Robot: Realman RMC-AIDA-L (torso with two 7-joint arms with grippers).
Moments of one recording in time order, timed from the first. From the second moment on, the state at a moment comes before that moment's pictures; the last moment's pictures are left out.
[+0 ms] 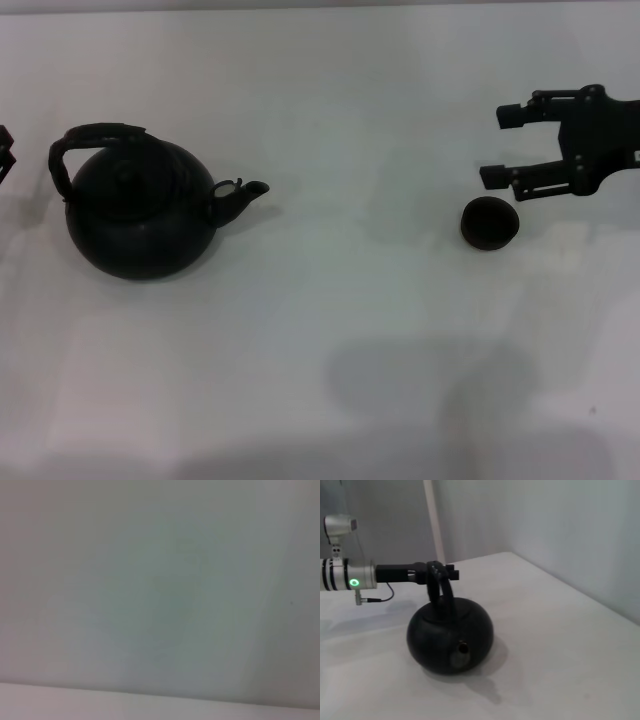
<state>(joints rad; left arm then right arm) -0.26 -2.08 0.77 0.19 0.93 1.12 -0.63 0.48 1.98 -0.88 -0.88 1.15 1.61 -1.66</state>
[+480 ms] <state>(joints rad) -0.25 -2.08 0.77 0.19 0.94 1.15 -0.63 0.47 2.01 -0.95 -0.87 1.14 1.62 -1.64</state>
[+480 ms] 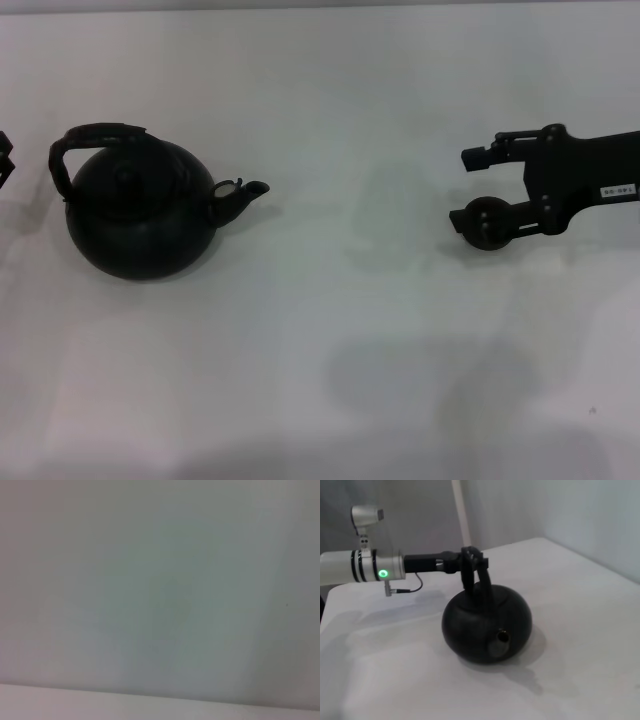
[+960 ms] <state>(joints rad) -0.25 -2.07 0.77 0.19 0.94 1.15 -0.63 0.48 2.01 -1.03 -0.87 1.19 1.58 -1.64</state>
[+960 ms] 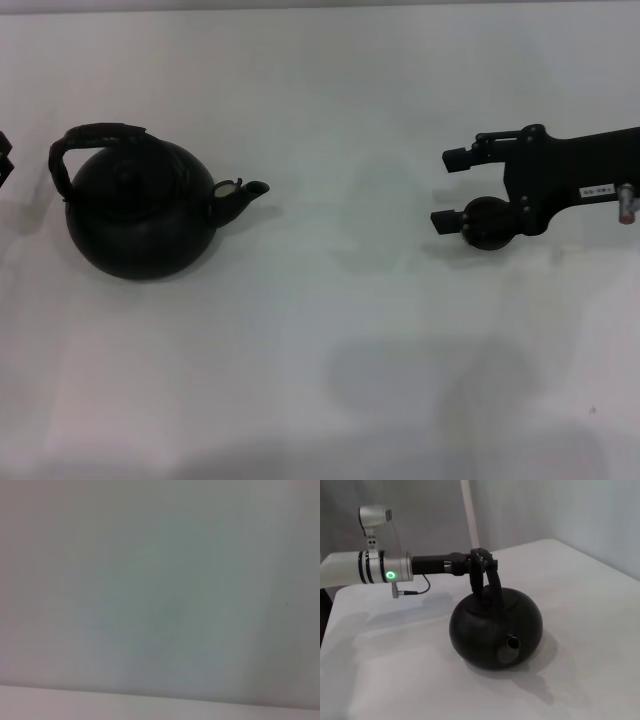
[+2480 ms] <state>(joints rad) -0.24 -2.07 0.77 0.20 0.94 1.14 -0.63 0.49 2.00 -1.13 -0.88 0.96 1.34 -1.56</state>
